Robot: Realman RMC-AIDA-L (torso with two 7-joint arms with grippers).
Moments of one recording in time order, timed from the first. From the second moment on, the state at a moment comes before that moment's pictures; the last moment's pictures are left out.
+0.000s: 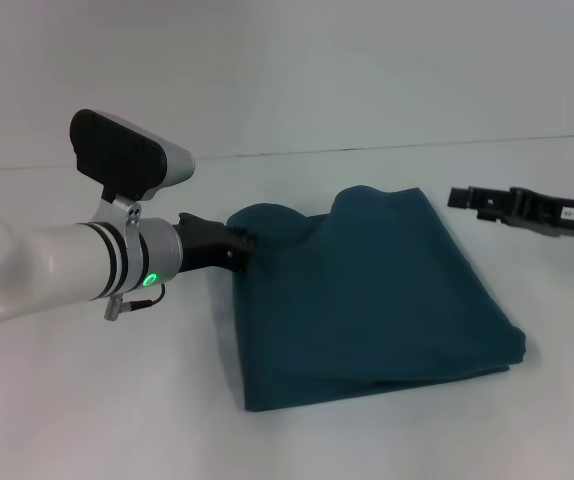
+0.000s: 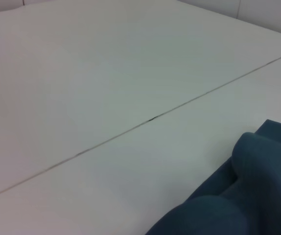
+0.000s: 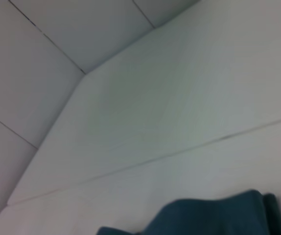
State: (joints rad) left arm -0.78 -2.17 1.34 0.56 1.94 0.53 -1.88; right arm 0.62 2.00 -0.53 -0.59 -2.09 -1.19 2.11
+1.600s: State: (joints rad) left arm -0.79 -2.17 1.35 0.57 1.94 0.54 -1.88; right arm 0.53 1.93 -0.53 -0.61 -2.22 -1.37 2.26
